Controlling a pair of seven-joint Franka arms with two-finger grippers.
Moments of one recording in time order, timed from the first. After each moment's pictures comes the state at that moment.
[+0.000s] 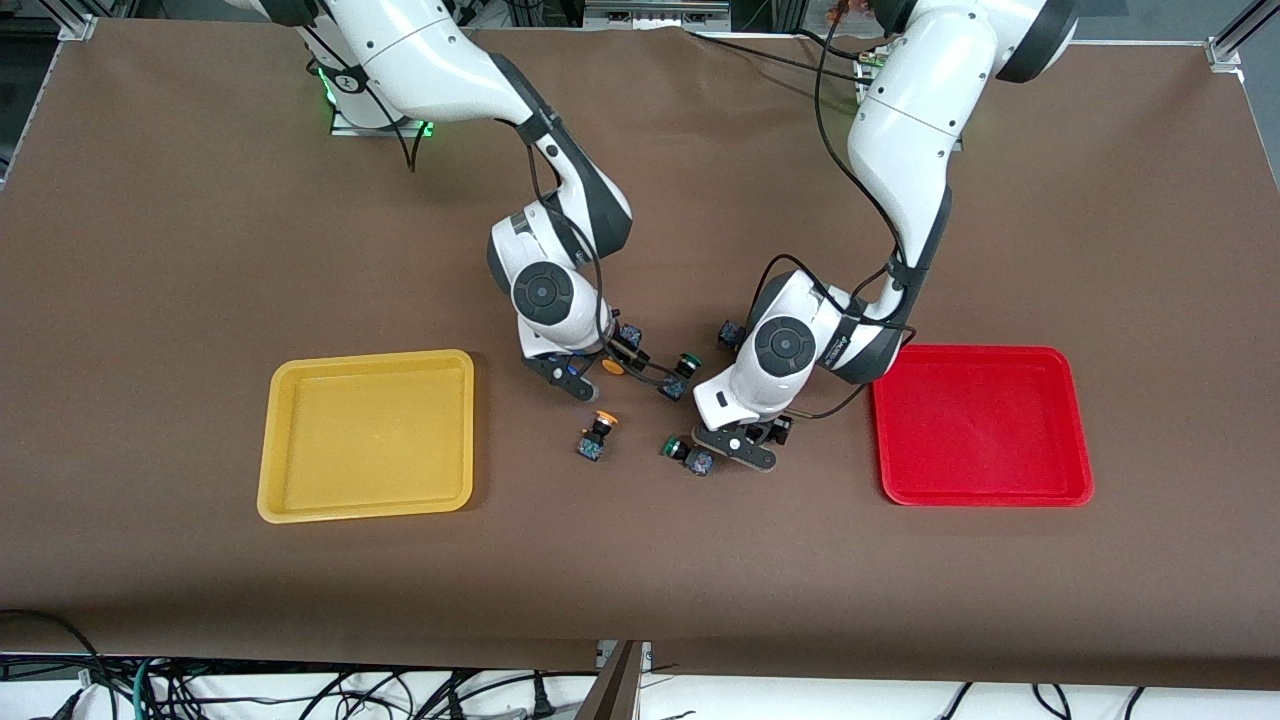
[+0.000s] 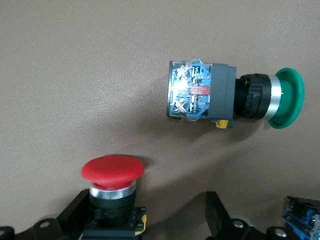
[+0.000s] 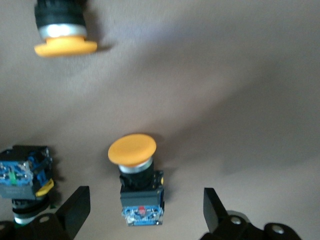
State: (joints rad) left arm -0.50 0.88 -0.01 -1.46 -0.02 2.40 -0.10; right arm 0.75 0.79 -0.07 -1.49 0.36 2.23 1.04
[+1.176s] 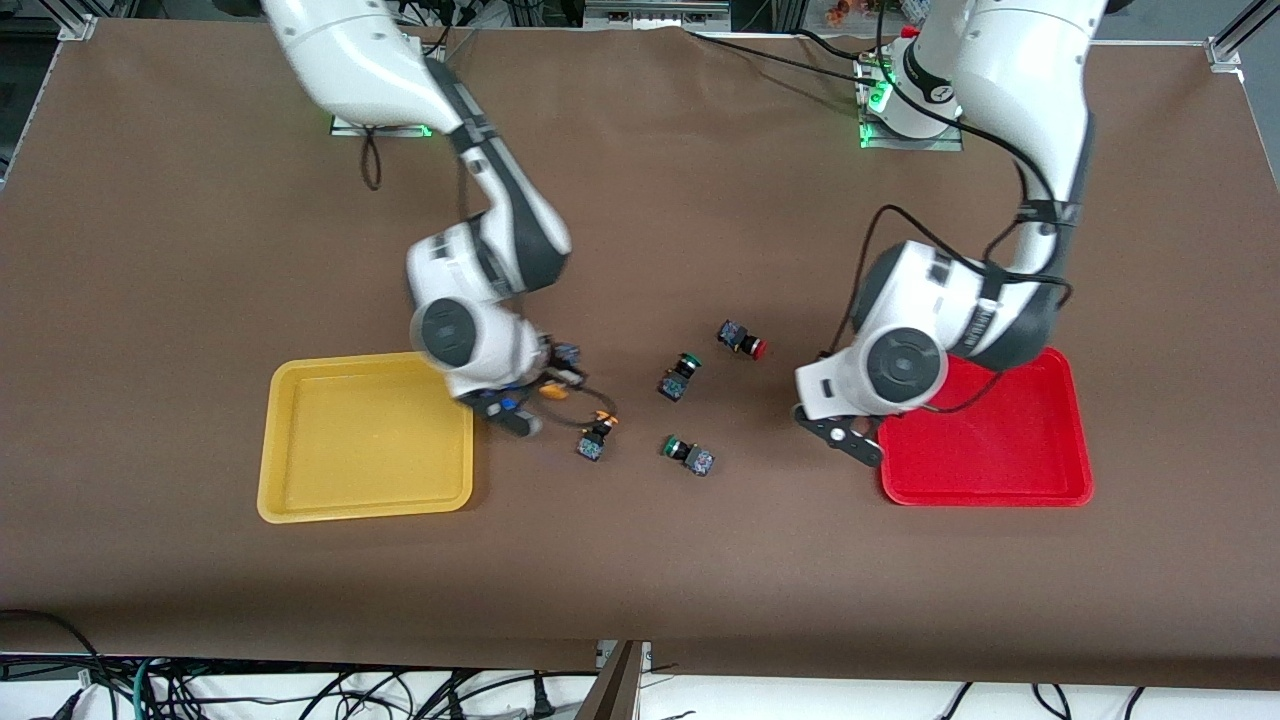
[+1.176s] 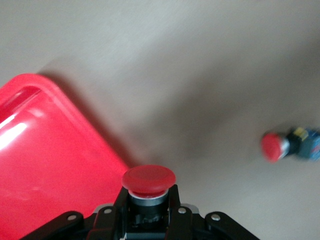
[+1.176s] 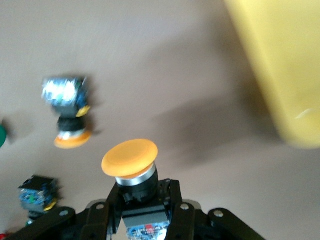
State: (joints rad) left arm -0.33 0.64 0.02 -1.44 0.06 1.80 0.27; right arm 0.55 0.70 -0.14 -1.44 0.37 2.01 0.67
